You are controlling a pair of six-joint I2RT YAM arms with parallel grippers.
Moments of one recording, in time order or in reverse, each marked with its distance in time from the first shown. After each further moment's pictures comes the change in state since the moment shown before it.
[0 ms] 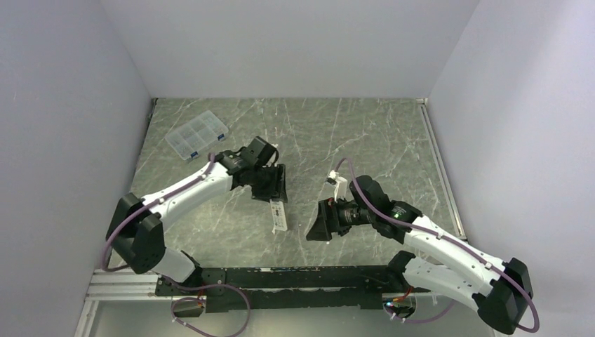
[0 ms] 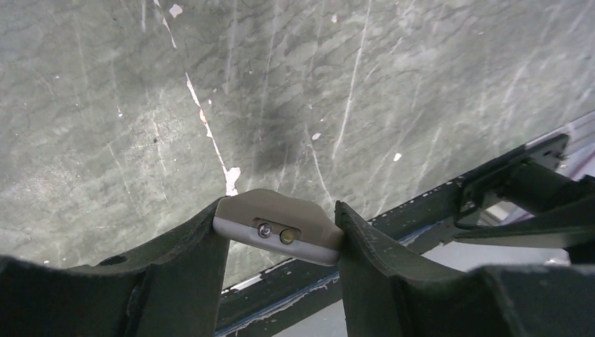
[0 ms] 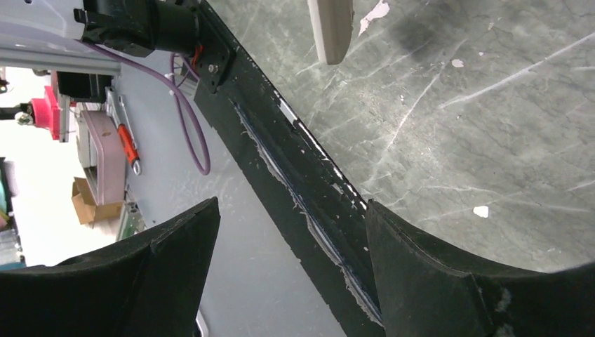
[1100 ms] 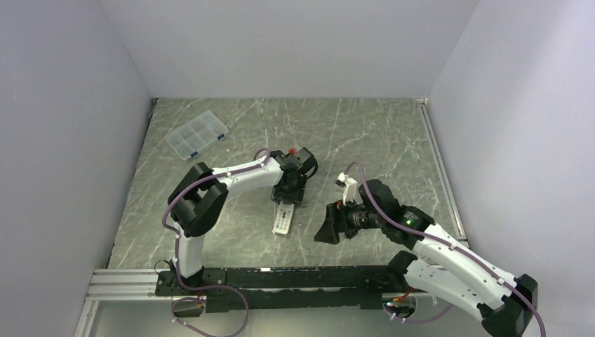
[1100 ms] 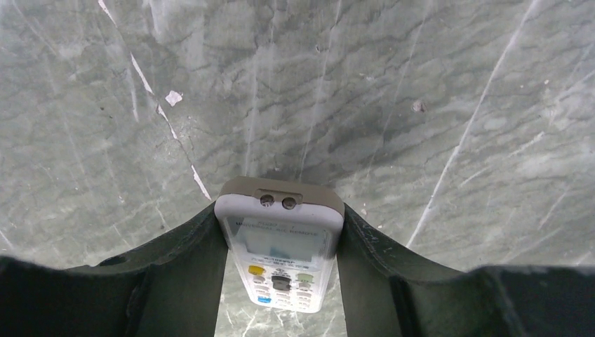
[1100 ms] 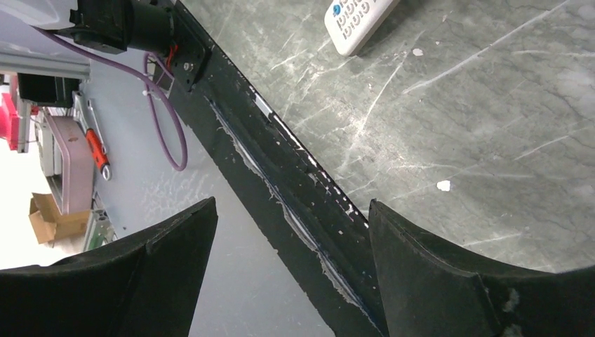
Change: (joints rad) left arm -0.177 0.471 0.271 -0.091 -0.321 0.002; right arm -0.018 -0.116 0.000 -0.124 0.069 -0.060
